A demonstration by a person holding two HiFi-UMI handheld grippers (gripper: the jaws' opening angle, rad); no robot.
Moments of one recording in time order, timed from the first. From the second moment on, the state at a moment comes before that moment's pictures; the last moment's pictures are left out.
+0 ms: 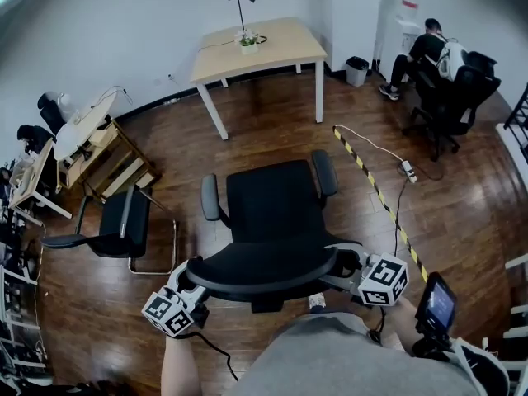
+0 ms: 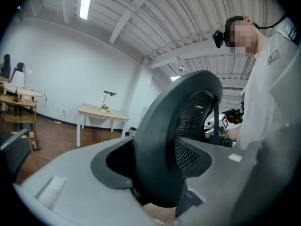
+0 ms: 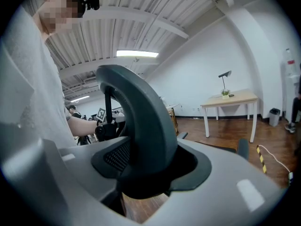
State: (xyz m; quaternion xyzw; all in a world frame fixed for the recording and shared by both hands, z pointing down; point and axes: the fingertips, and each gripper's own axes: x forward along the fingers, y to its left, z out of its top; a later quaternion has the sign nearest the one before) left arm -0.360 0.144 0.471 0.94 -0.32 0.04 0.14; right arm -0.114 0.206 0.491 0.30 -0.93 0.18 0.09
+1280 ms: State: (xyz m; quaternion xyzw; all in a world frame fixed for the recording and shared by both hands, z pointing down) left arm -0.316 -0.002 0.467 0.93 -0.35 0.02 0.14; right arm -0.067 0.051 0.487 0.28 -0.94 0.18 0.10
